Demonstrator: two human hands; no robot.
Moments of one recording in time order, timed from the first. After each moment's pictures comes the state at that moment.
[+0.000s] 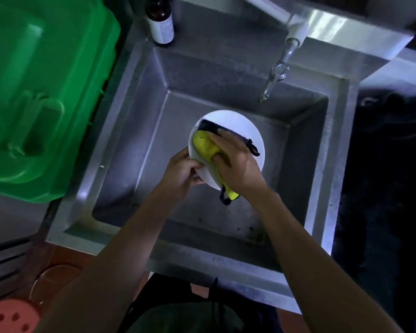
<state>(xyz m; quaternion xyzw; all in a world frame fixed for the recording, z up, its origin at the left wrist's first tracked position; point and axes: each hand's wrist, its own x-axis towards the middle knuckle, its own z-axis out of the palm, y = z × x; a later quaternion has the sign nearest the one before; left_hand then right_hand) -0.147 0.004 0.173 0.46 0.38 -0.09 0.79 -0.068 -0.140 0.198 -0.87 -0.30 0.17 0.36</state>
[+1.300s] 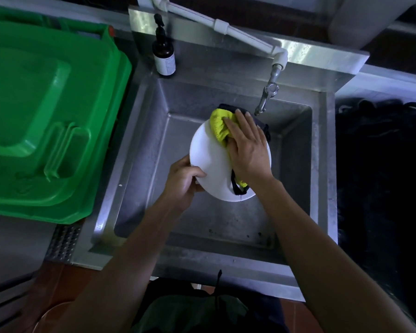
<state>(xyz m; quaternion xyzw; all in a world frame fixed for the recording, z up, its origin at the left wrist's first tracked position) -0.171 0.031 0.237 0.49 0.35 -0.06 0.80 -0.058 -0.114 0.227 -0.94 -0.26 0.02 0.22</state>
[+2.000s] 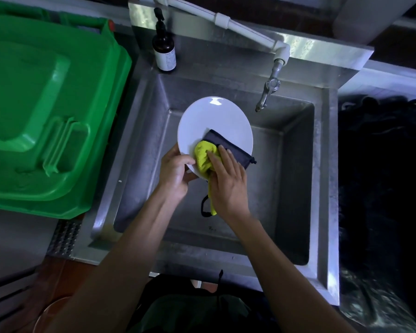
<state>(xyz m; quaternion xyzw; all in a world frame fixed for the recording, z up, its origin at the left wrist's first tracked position) -0.162 0.040 0.231 0.46 0.38 0.02 0.80 -0.154 -0.102 0.210 -0.94 -0.21 0.08 0.27</state>
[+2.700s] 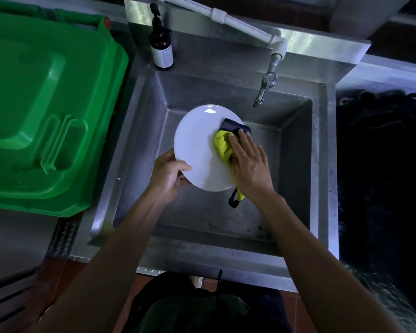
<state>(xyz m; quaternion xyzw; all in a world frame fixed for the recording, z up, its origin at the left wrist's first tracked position) -0.185 0.054 0.222 0.51 0.36 -0.05 0.78 -0.100 -0.147 0.200 -0.94 -0.23 0.10 0.21</state>
